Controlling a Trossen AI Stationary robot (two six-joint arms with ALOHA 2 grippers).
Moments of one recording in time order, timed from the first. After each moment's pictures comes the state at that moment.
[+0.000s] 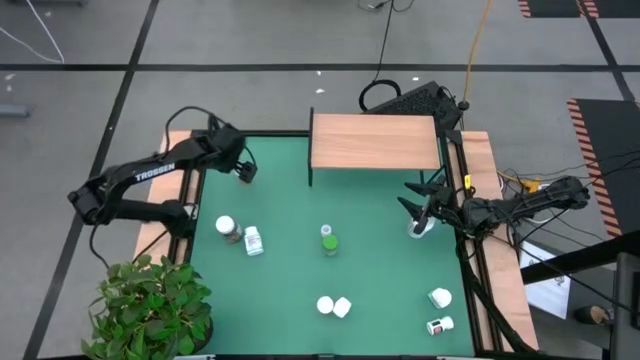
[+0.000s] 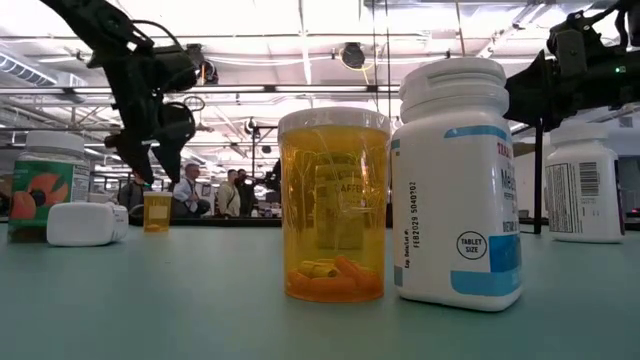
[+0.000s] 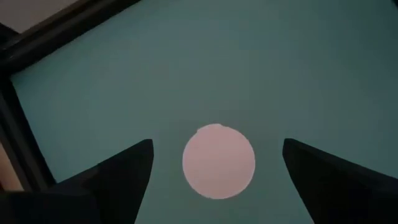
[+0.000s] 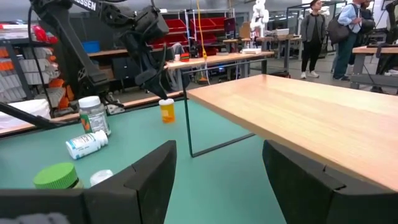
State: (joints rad) left arm 0.75 1.19 0.73 -0.66 -0.12 -0.23; right arm 0.25 0.30 0.02 0.28 0.73 0.11
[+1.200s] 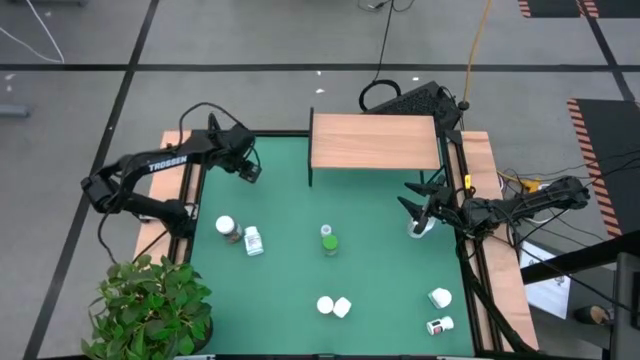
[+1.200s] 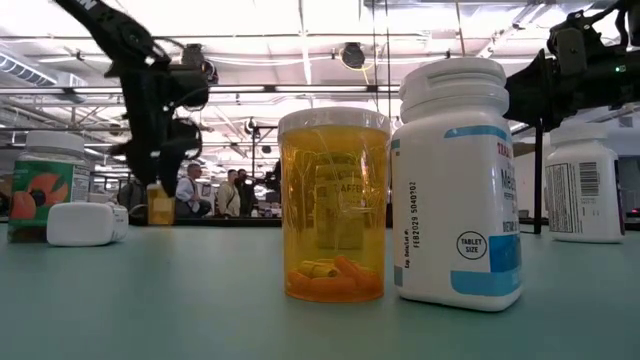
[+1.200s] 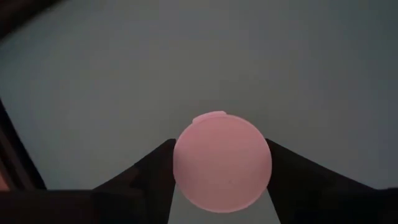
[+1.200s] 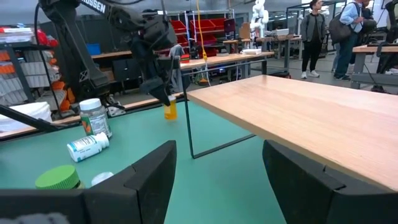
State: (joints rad) left arm 0.74 1.32 0.81 -0.73 -0.12 -0.27; right arm 0.25 0.30 0.02 0.29 0.73 0.12
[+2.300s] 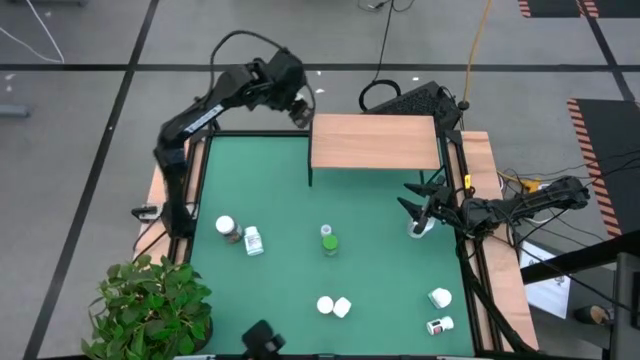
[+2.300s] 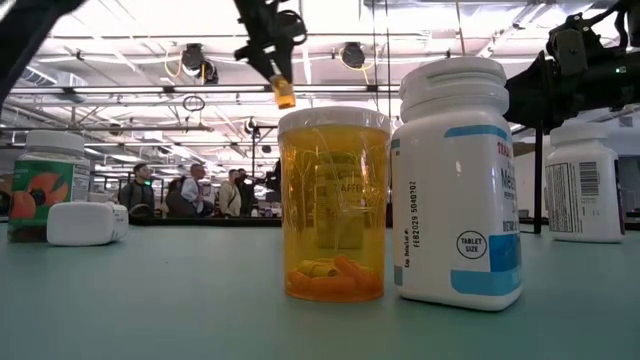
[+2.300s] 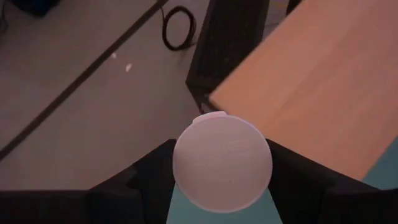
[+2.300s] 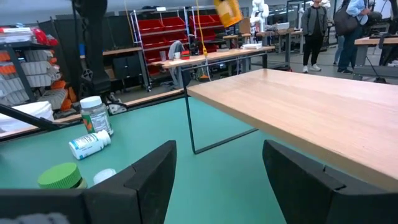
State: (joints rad) left arm 0.57 1.93 2.26 -1.22 -0.20 -0.05; right arm 0.25 0.30 0.02 0.27 0.73 0.16
